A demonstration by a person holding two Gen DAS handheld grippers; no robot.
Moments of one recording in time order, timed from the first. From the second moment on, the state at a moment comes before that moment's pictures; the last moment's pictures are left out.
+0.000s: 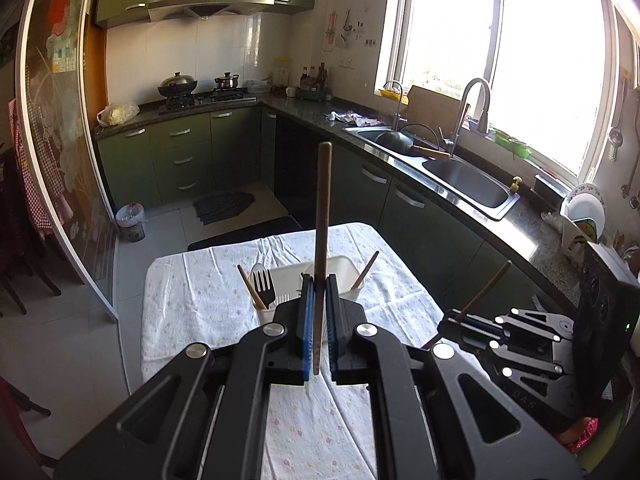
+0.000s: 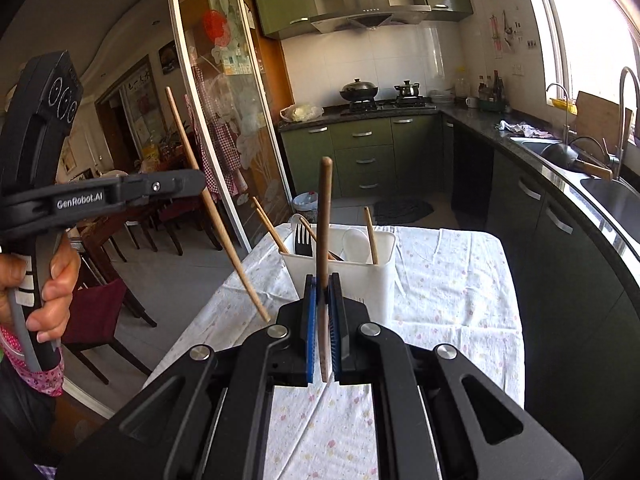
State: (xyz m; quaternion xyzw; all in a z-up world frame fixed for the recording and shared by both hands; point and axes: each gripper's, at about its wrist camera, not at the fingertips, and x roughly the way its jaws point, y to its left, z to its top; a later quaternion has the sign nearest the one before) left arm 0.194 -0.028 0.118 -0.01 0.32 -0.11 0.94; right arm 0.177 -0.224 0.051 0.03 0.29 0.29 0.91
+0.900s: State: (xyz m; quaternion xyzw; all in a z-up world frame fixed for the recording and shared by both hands) left arm 0.286 -0.028 0.089 -0.01 0.29 -0.05 0.95; right arm 0.183 -0.226 0.047 0.03 0.29 0.29 0.91
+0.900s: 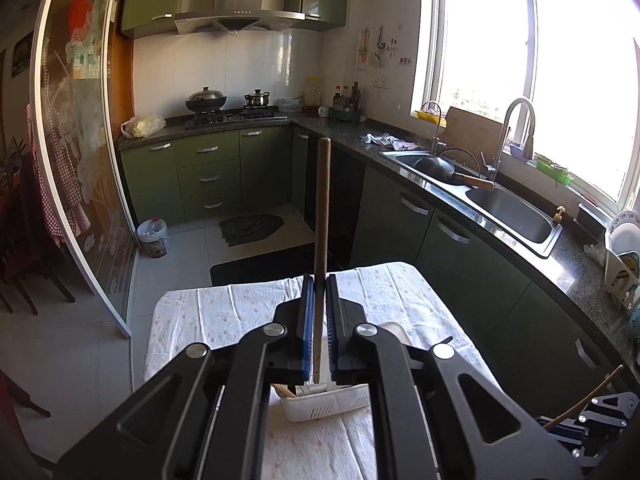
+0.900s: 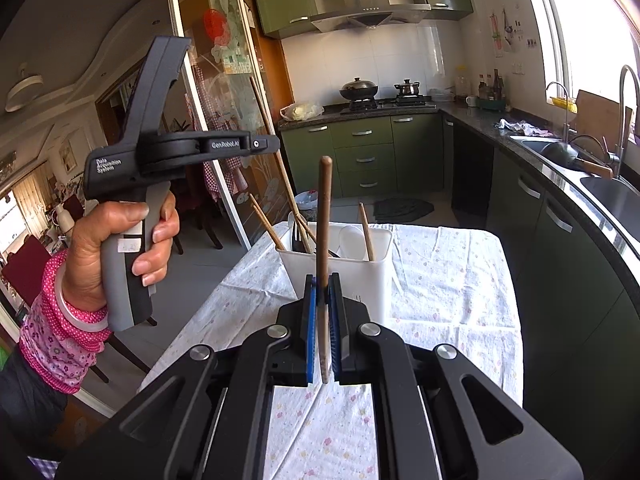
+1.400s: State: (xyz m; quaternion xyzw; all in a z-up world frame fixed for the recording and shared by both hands) left arm 0.245 -0.017 0.044 -0.03 0.31 -0.08 0.95; right arm 0.213 -0.212 0.087 0.07 0.18 0.26 0.95
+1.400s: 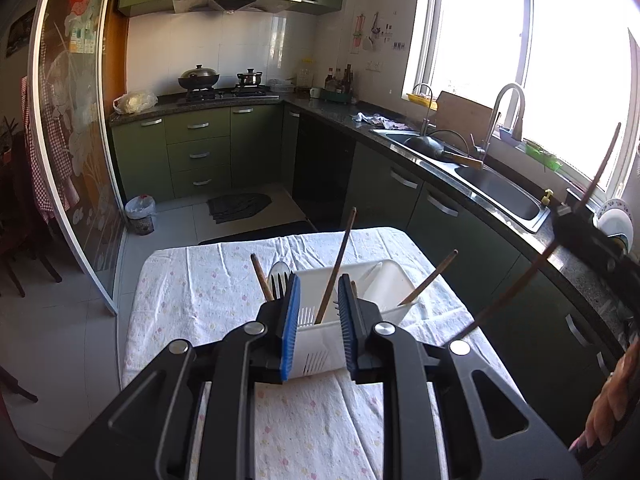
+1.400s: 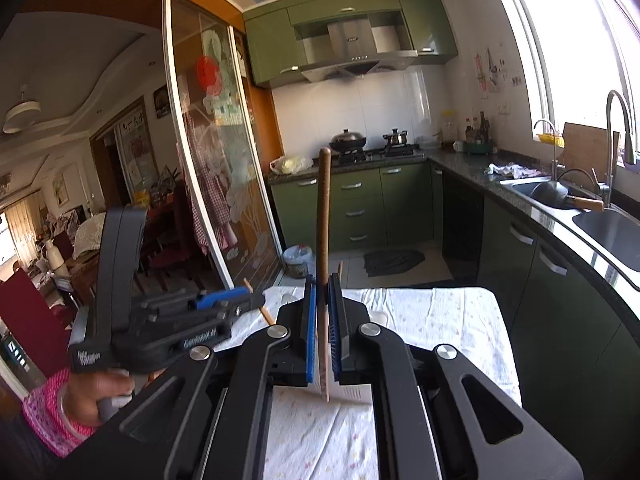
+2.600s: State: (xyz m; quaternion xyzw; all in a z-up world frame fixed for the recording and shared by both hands) left arm 0.125 0.002 0.022 -0.04 0.22 -0.06 0.97; right arm 0.236 -0.197 0.034 0.04 0.15 0.20 0.97
